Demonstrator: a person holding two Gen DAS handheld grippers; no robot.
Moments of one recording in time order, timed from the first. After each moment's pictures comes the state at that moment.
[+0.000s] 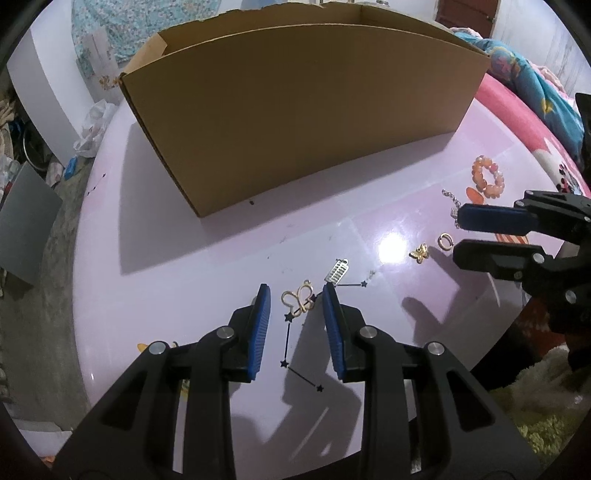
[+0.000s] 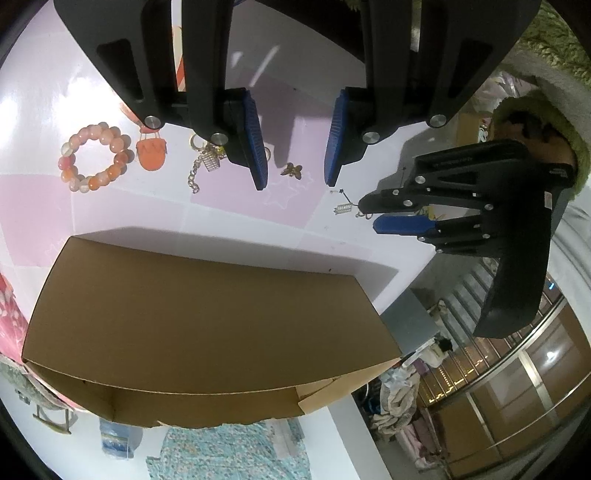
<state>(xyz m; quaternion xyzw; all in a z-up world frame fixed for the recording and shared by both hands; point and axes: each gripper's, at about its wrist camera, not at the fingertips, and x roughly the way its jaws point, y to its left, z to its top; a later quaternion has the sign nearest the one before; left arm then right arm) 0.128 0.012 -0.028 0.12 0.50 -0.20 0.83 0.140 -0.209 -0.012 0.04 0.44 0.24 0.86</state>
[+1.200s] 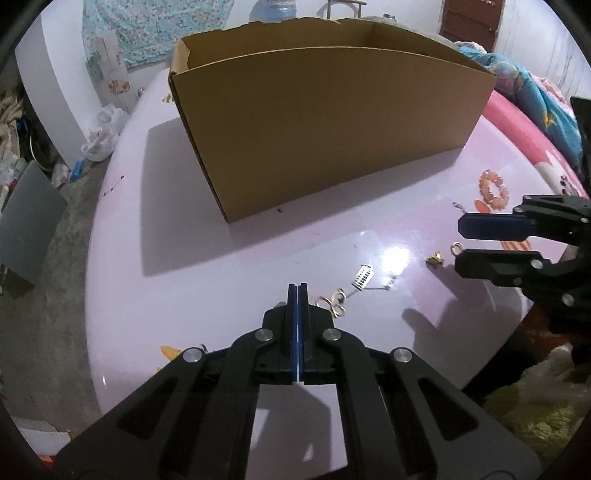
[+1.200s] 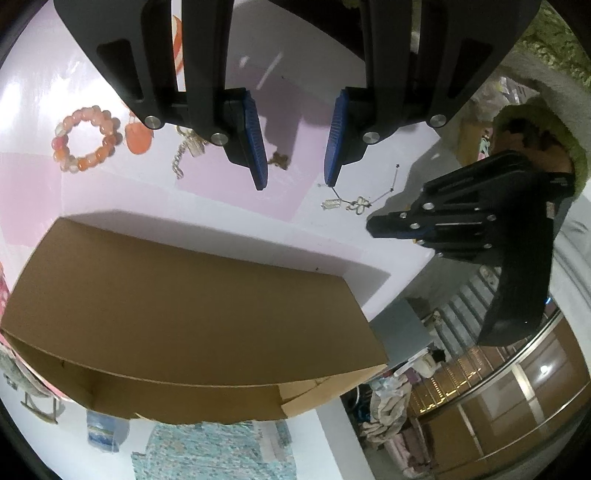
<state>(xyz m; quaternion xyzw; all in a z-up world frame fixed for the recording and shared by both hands) 0.124 0.032 -0.026 0.12 0.48 -0.19 0.85 0.153 -0.193 -0.009 0.02 0.45 0.26 0.86</state>
